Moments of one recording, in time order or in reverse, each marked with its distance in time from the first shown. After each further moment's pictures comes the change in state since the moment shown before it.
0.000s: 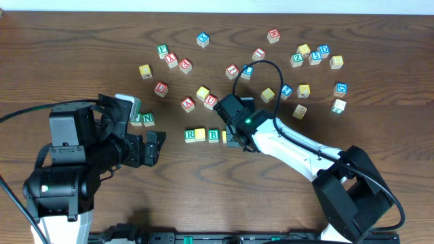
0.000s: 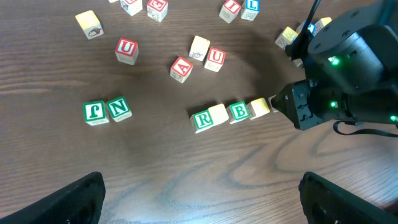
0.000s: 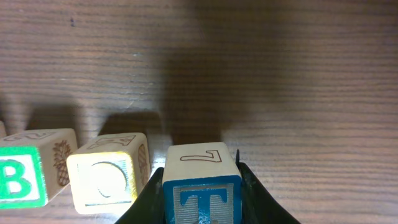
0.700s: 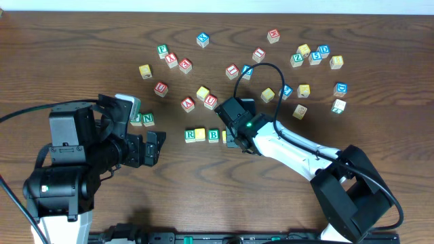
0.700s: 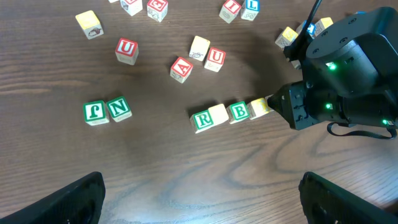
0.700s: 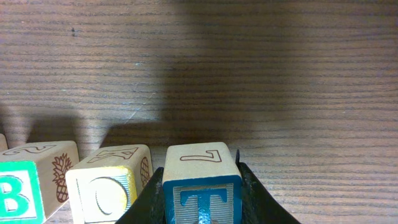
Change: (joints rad) left arm 0.000 0.000 0.000 0.000 0.000 0.000; right arm 0.000 0.000 -0.039 0.077 0.003 0.019
